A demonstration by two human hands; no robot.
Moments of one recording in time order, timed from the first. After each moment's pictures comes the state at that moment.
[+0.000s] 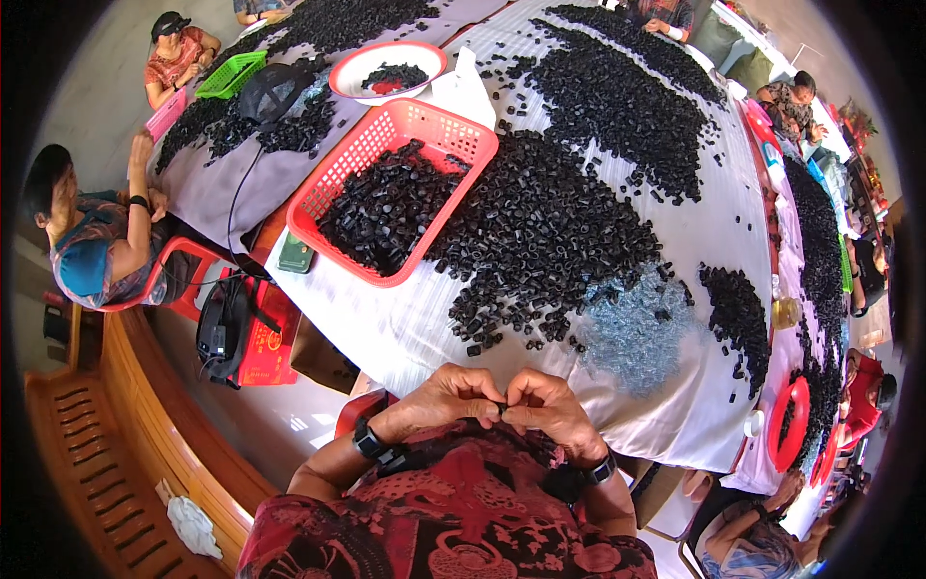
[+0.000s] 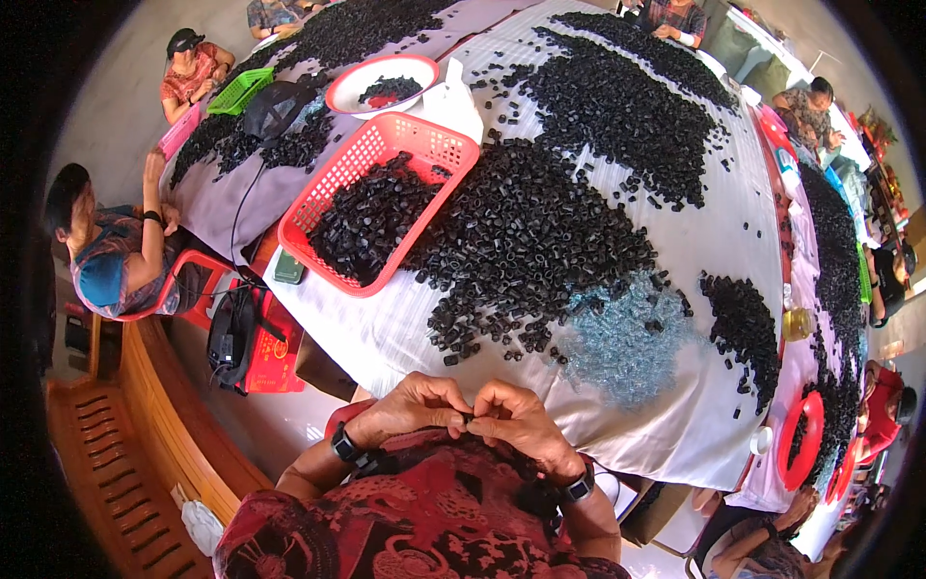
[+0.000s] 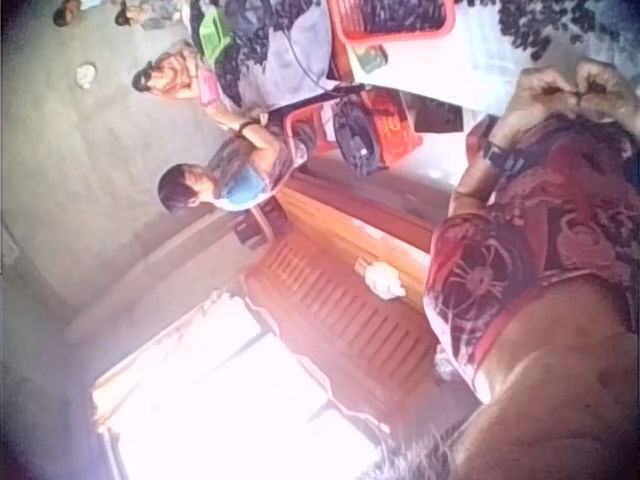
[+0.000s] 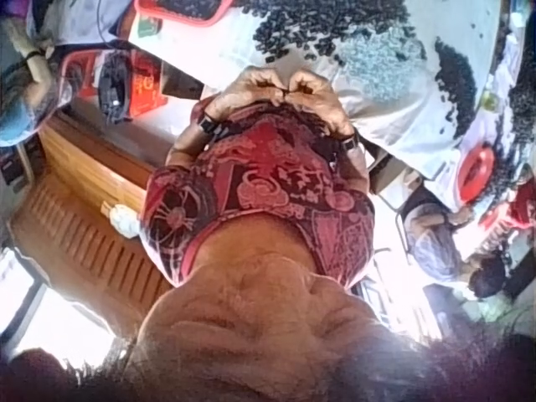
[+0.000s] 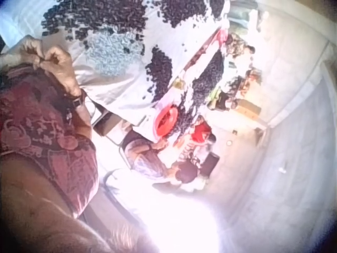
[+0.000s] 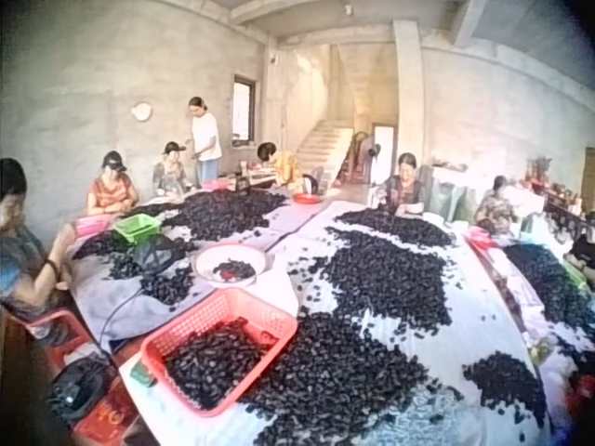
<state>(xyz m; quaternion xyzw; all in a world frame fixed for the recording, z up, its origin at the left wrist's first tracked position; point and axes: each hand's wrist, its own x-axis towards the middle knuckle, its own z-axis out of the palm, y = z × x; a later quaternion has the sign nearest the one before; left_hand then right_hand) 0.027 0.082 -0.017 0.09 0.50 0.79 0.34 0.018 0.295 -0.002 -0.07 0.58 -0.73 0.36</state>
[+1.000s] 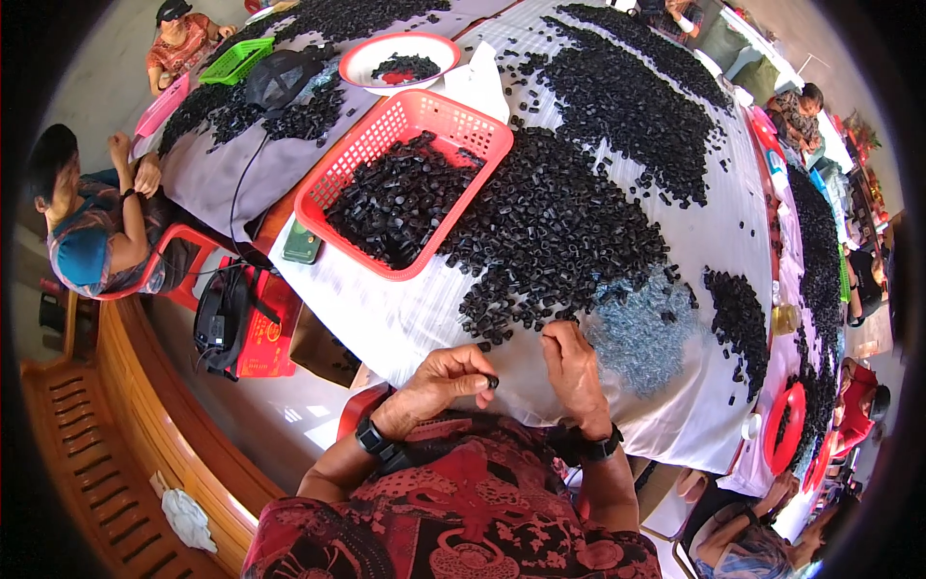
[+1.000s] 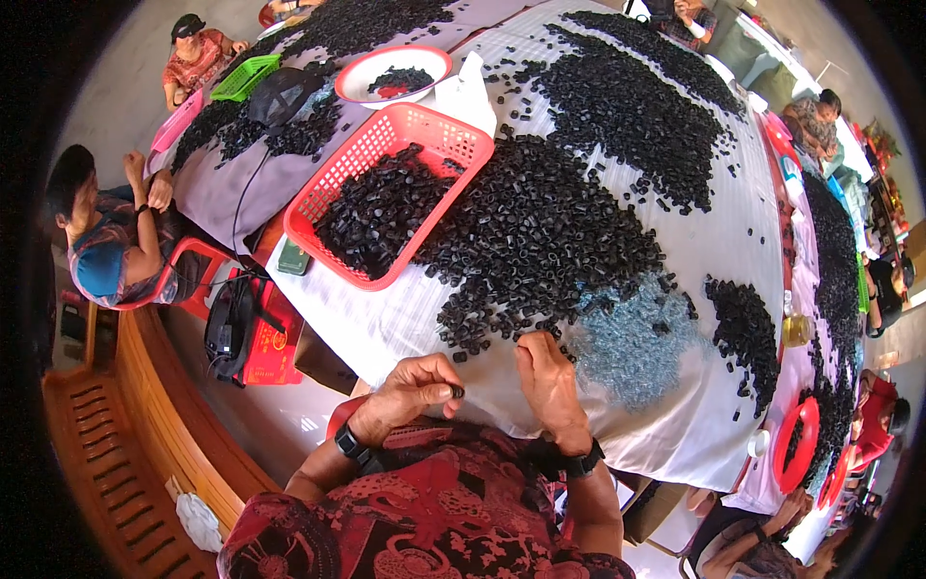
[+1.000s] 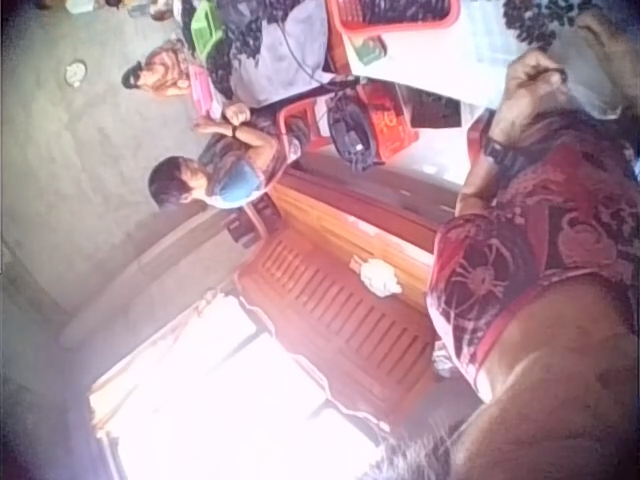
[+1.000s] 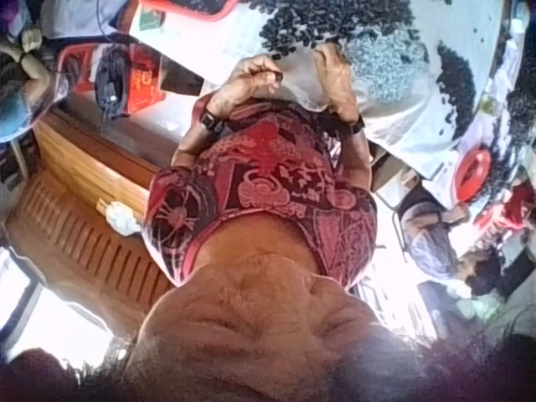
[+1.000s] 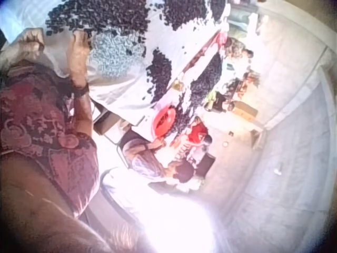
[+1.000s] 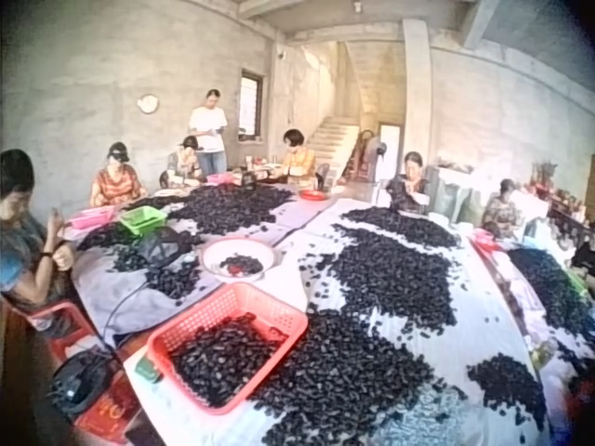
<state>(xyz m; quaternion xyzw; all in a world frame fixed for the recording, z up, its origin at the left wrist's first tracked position) 0.027 0.069 -0.036 0.06 0.43 0.86 0.25 -0.020 0.291 -0.037 -0.19 0.89 -0.42 -0.08</state>
